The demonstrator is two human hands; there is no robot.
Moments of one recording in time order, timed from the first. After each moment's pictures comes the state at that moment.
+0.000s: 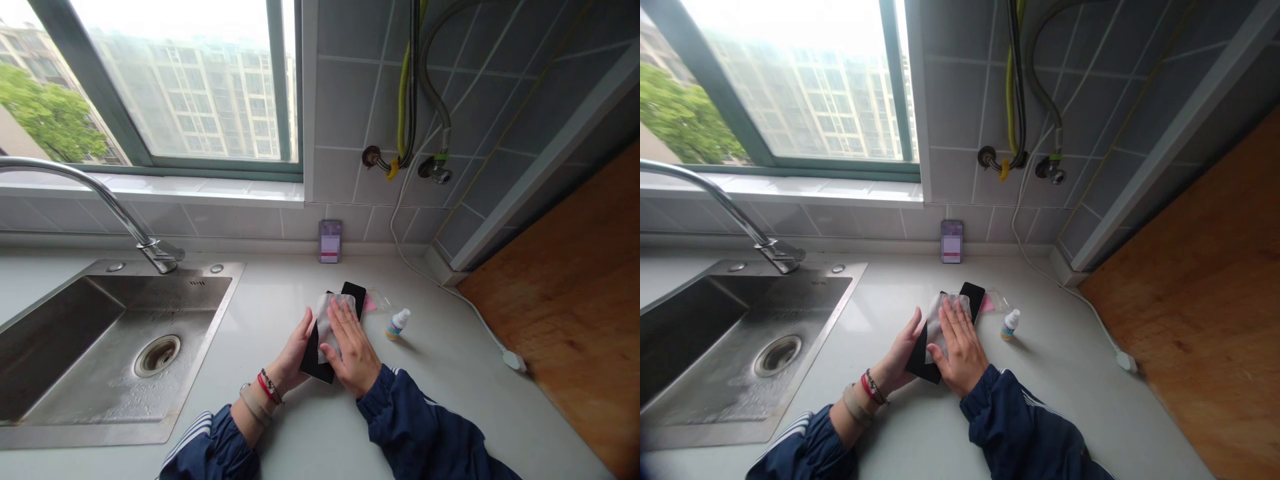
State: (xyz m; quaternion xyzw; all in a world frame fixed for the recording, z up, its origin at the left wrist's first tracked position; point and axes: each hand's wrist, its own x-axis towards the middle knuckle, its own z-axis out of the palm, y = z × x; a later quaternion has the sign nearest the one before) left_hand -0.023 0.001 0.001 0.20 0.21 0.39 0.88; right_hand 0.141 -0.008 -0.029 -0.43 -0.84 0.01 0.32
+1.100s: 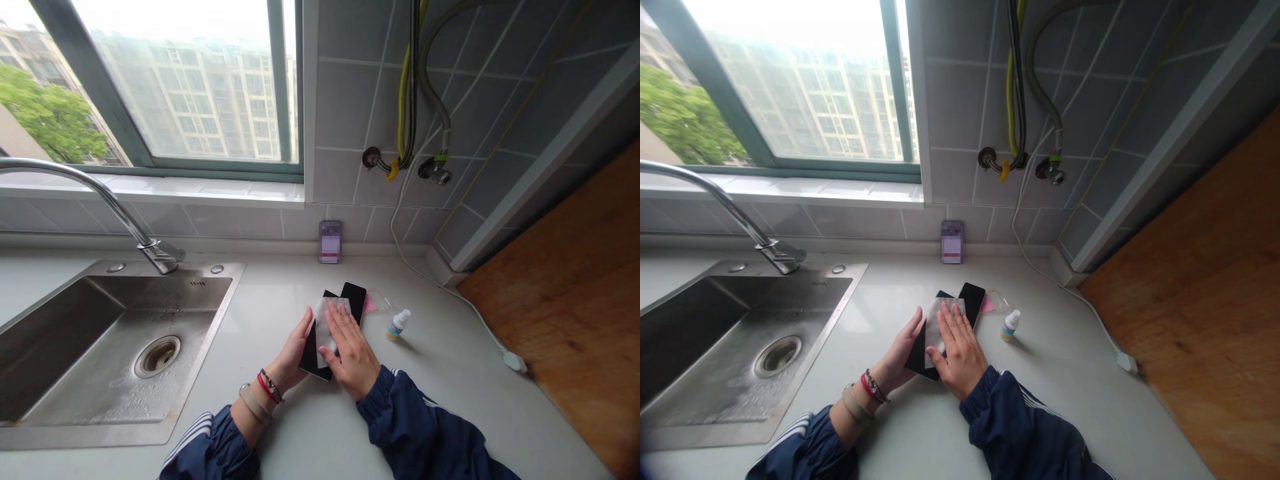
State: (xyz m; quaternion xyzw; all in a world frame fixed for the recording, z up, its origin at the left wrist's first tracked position) left_hand -0.024 0.003 0.004 0.19 0.25 0.41 0.86; right_hand 0.138 -0.013 -0.029 -0.44 -0.85 0.02 0.29
